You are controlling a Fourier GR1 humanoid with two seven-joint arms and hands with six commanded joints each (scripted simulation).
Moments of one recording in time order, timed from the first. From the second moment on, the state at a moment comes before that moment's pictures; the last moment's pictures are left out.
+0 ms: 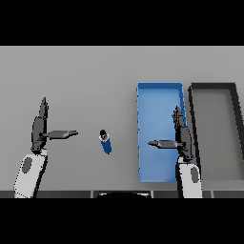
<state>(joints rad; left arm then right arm) -0.11 0.43 -0.16 -1.48 0.24 0.26 0.01 0.00 0.00 0.00 -1.57 0.00 0.00 0.00</state>
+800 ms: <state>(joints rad) -0.03 0.64 -0.24 -1.51 0.27 -0.15 -0.13 0.13 -0.14 0.10 -1.69 0.16 0.07 -0.04</state>
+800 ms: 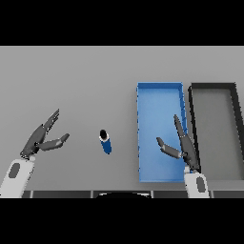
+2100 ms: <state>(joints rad) -0.16 0.32 -0.55 -1.42 0.02 -0.13 -0.11 0.14 -0.15 0.10 -1.72 0.14 0.09 -0.04</state>
